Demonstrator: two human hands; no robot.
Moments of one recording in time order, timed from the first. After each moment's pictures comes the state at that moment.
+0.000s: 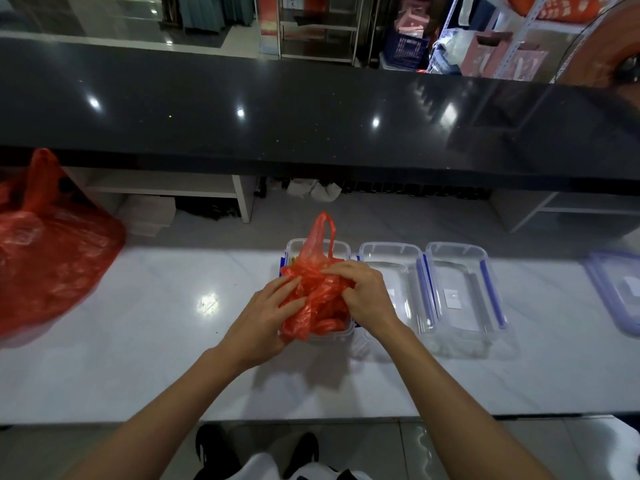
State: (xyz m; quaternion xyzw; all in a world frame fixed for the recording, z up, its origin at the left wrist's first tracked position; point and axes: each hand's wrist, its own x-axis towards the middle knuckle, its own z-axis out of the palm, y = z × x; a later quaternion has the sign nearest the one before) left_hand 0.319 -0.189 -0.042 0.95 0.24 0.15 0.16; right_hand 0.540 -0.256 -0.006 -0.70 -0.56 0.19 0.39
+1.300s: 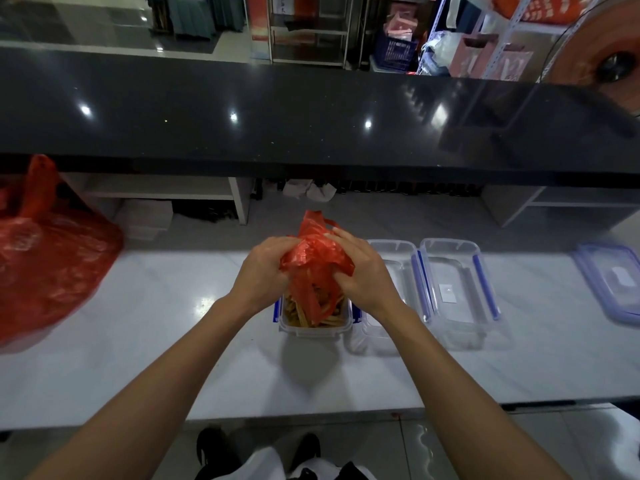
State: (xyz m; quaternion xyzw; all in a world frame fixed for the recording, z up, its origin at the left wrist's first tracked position) left_hand 0.356 -0.155 0.028 0.84 0.34 0.28 0.31; right_hand 0.548 -0.248 0.017 -0.70 -0.61 0.14 0.33
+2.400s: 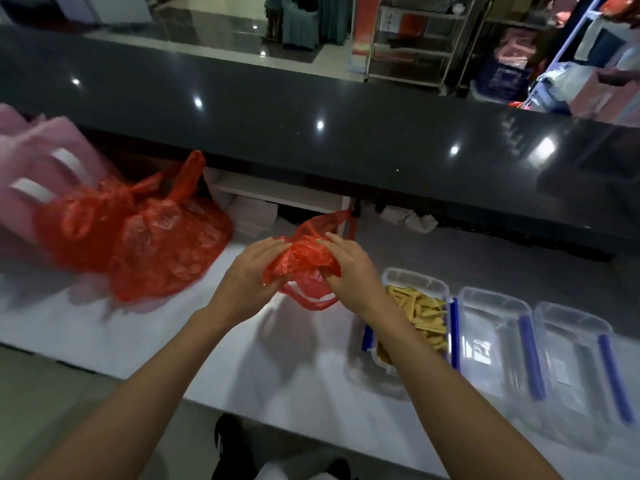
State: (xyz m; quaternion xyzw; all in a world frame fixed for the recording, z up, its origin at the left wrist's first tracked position) left_hand 0.171 -0.083 0.006 0.84 0.42 0.28 0.18; right_hand 0.400 -0.119 0.018 -0.64 -0.71 0.16 0.25
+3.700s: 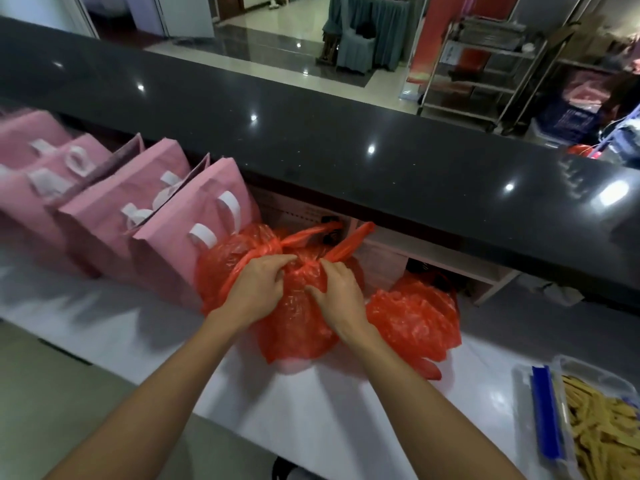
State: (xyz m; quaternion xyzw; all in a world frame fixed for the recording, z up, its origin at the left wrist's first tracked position) left_hand -0.097 0.070 0.017 0.78 0.52 0.30 0.18; right_hand 0.084 0.044 -0.002 -0.68 -0.67 0.18 0.25
